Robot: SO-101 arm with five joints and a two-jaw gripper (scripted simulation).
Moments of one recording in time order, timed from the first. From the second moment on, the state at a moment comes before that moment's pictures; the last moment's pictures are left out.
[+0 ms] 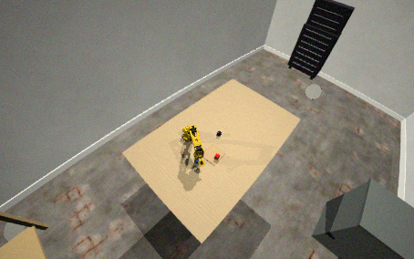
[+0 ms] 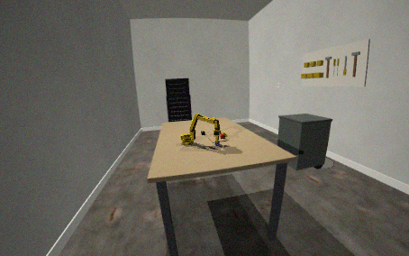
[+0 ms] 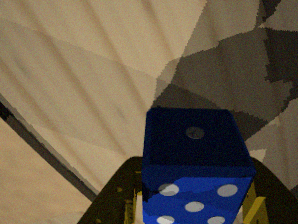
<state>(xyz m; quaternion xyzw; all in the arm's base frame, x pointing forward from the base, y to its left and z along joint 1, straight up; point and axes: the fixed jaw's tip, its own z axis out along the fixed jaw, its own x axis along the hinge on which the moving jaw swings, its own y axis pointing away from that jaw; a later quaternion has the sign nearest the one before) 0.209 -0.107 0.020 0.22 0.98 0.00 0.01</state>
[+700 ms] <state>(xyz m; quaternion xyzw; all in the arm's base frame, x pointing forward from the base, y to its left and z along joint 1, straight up) 0.208 -0.107 0.020 0.22 0.98 0.00 0.01</state>
